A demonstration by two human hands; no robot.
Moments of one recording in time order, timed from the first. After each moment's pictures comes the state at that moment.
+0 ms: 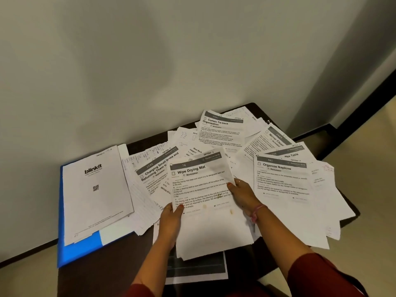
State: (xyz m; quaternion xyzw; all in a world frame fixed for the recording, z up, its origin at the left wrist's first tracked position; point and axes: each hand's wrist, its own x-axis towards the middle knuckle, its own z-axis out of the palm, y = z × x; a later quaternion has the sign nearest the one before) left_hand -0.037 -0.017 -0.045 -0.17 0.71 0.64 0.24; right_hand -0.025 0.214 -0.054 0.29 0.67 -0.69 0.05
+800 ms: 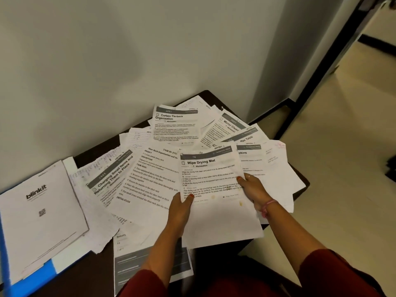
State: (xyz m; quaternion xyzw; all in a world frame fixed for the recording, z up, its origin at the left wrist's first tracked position) left_hand -0.006 0.119 -0.035 -0.06 0.75 0.57 0.32; right_hand 0.064 0.342 -0.054 0.39 0.62 -0.67 -0.02
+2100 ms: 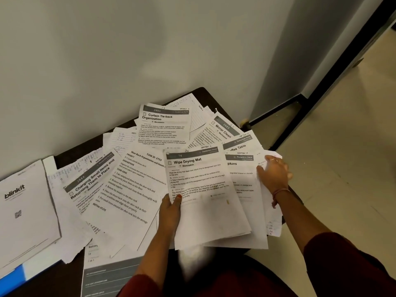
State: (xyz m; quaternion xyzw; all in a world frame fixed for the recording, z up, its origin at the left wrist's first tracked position) left_hand -0.020 0.189 -0.057 -0.17 0.76 0.58 0.24; right_hand 0.034 0.490 -0.061 0.45 0.86 -0.25 0.03
